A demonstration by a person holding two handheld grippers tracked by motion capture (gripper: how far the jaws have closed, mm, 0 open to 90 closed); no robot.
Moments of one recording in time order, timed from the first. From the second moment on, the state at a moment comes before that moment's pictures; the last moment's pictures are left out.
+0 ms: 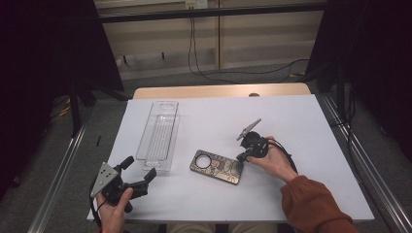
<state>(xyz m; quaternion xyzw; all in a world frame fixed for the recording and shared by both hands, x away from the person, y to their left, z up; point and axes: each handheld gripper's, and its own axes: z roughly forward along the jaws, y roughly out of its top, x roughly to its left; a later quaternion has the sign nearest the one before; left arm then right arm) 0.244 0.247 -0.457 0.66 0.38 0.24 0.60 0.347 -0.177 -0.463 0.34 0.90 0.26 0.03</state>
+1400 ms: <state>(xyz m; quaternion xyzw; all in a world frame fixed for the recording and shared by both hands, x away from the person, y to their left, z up) 0.243 0.248 -0.455 0.66 0.38 0.24 0.60 0.336 -0.194 -0.445 0.33 0.87 0.36 0.04</state>
